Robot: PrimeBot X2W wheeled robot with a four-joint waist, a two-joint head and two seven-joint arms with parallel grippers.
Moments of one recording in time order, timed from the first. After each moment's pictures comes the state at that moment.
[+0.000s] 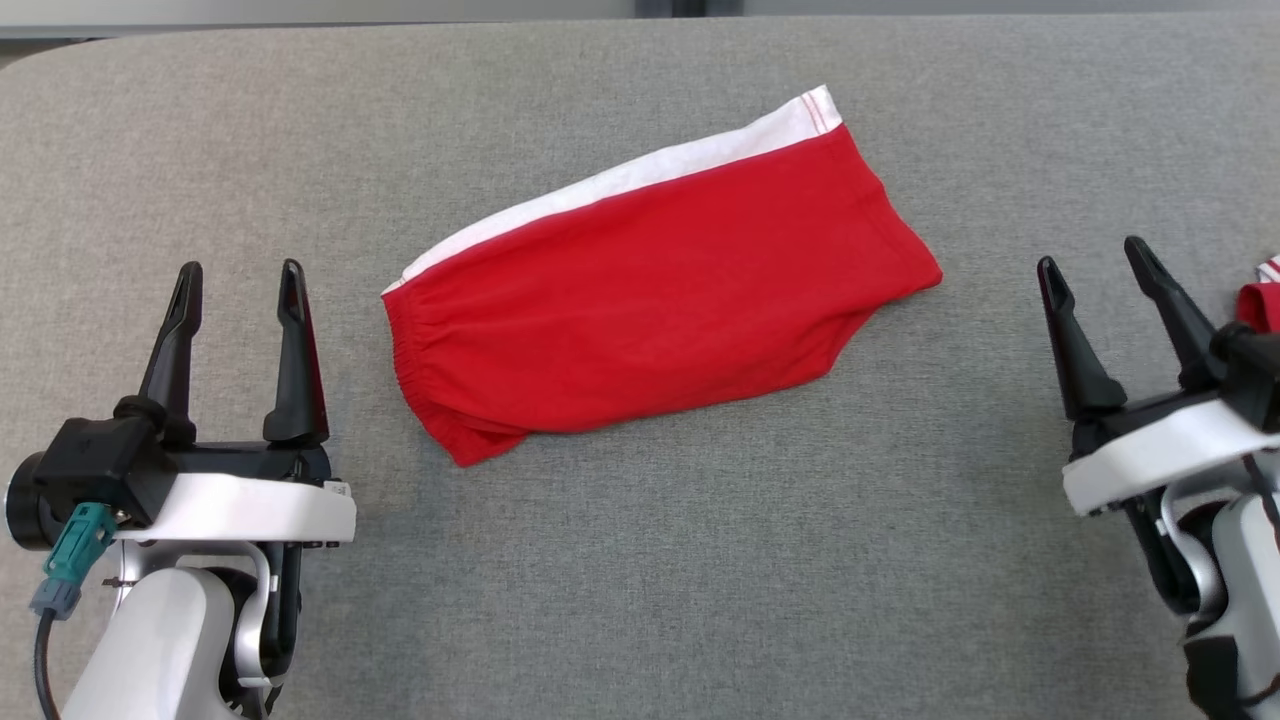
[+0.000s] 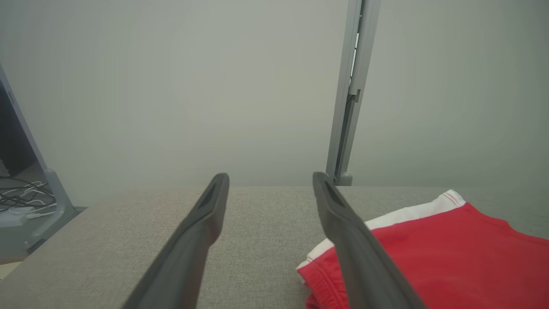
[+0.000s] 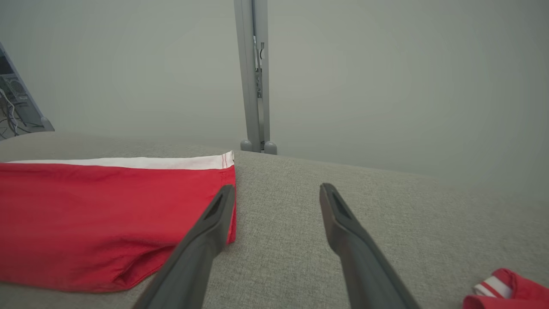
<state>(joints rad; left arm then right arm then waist) -0.25 0.30 -0.22 0.01 -0.43 0.21 -0.23 -0.36 -0.24 0.11 0.21 0.26 0.13 -0.14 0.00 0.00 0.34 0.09</state>
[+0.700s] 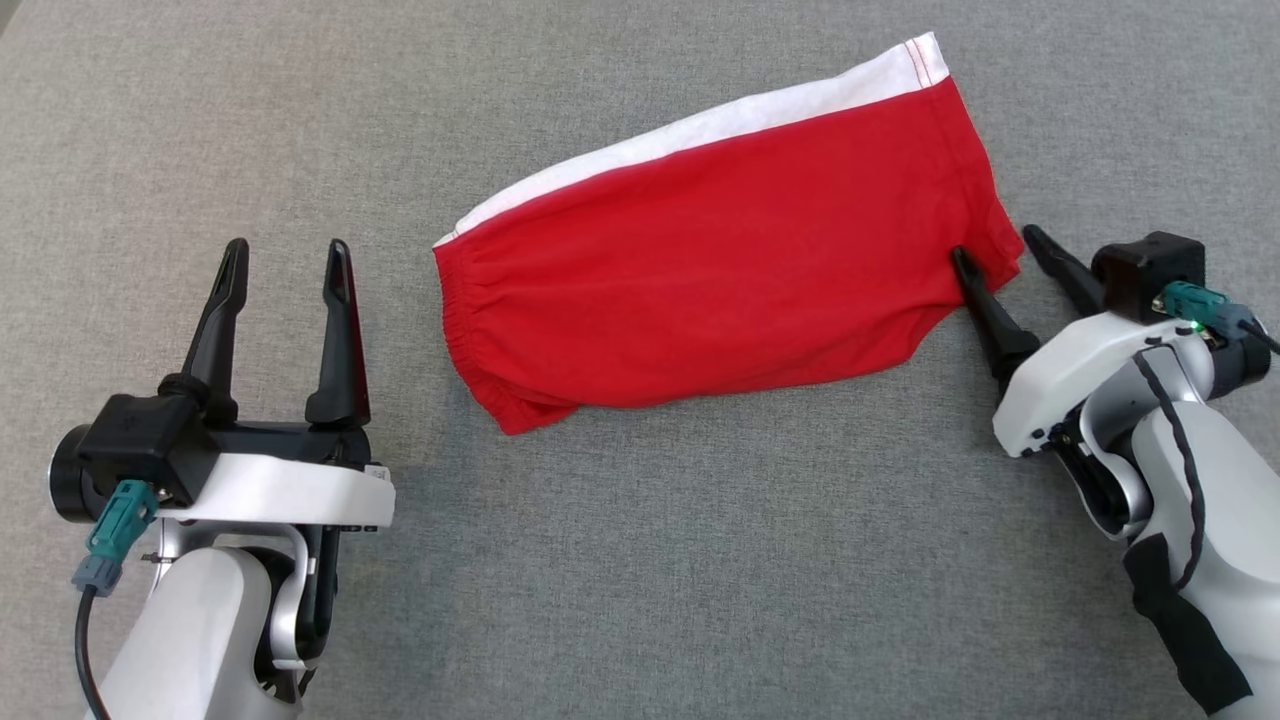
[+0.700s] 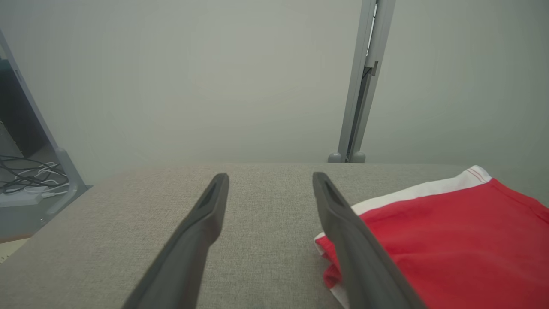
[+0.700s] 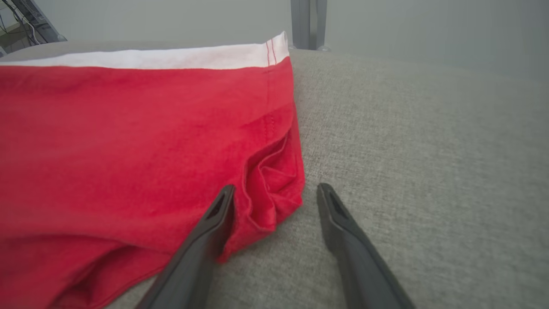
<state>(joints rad) -0.30 0.27 -0.26 0.01 -0.43 0.21 -0.22 -0.65 -0.26 0.38 0.61 0.39 0.13 -0.04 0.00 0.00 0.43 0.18</state>
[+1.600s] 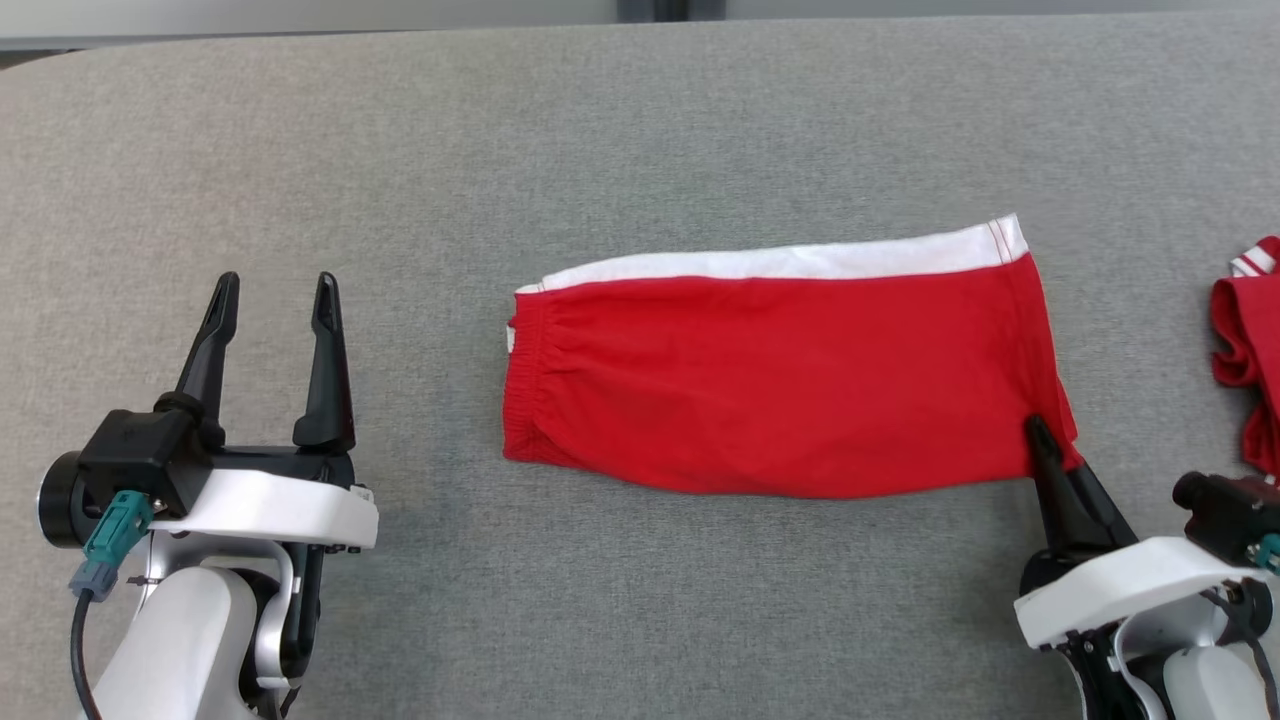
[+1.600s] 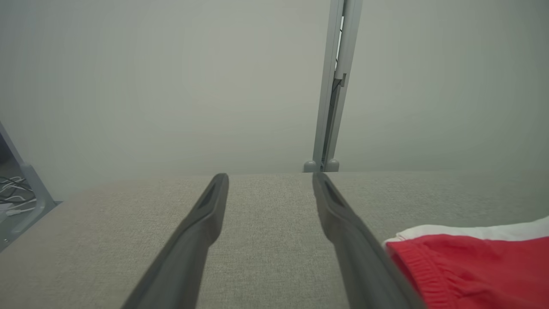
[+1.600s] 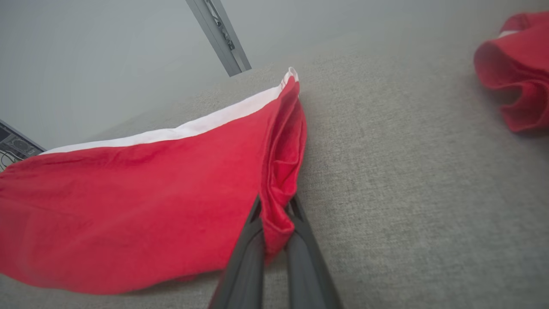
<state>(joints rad) -0.27 0.30 -0.27 0.04 -0.44 0.22 -0.21 -0.15 -0.09 0.05 0.20 0.47 0.13 -0.06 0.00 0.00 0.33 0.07</state>
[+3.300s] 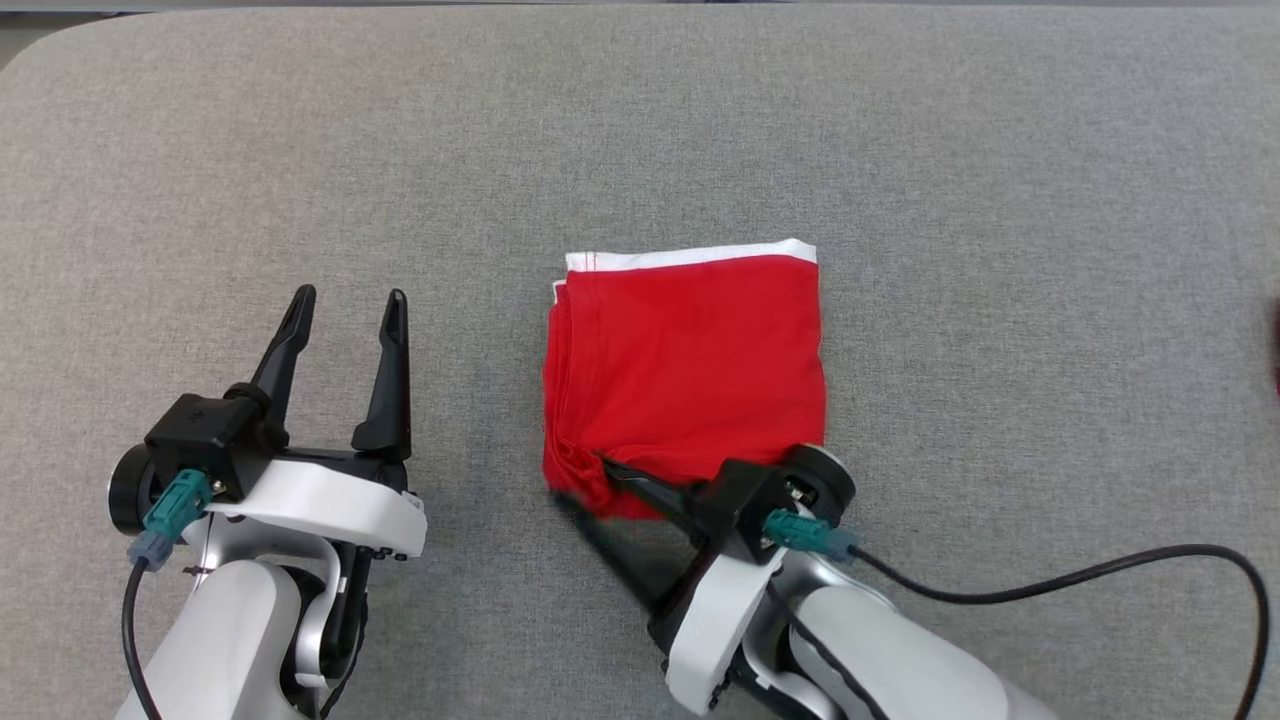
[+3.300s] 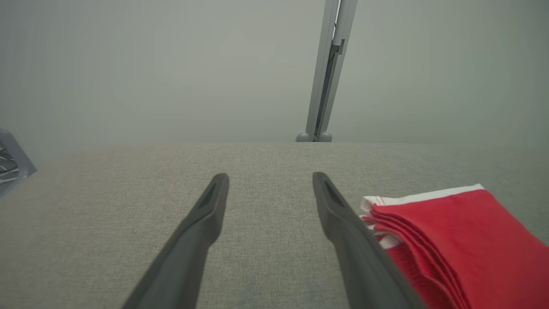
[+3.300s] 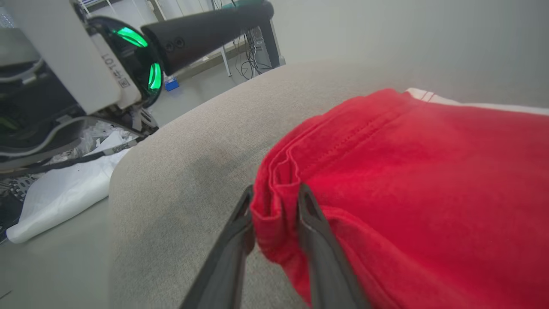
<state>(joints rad) -0.30 0.28 -0.34 0.08 -0.48 0.19 -0.16 -0.58 -0.05 0.92 0.42 0.46 0.13 -0.17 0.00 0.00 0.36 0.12</state>
